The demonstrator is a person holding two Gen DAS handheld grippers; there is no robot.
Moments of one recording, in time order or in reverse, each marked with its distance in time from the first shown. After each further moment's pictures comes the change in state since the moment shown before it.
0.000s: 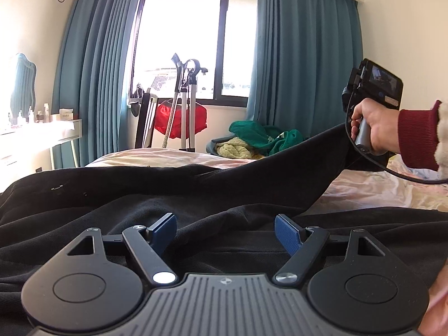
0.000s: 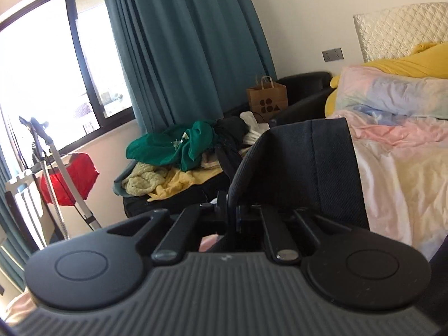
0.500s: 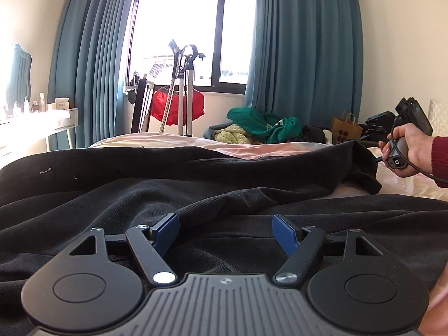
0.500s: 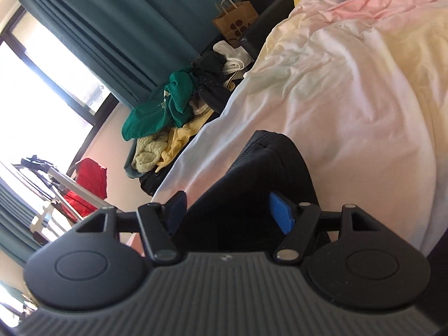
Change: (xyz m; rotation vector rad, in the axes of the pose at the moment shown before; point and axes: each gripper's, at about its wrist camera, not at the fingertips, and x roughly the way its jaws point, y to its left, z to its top) left arm 0.023 0.010 -0.016 -0.026 0.061 -0.007; right arm 0.056 -0.142 -0.025 0.404 0.264 0.145
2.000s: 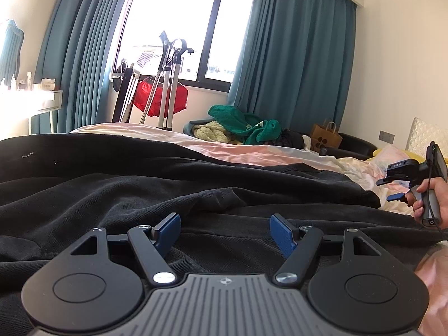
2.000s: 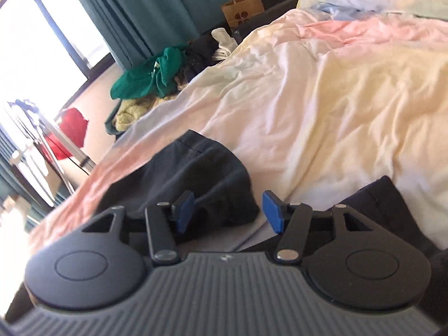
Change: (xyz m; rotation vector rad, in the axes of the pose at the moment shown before) left arm -0.016 -0.008 0.002 -0.069 0.017 -0.117; right arm -0.070 -0.094 0.036 -0.232 0.109 -0.045
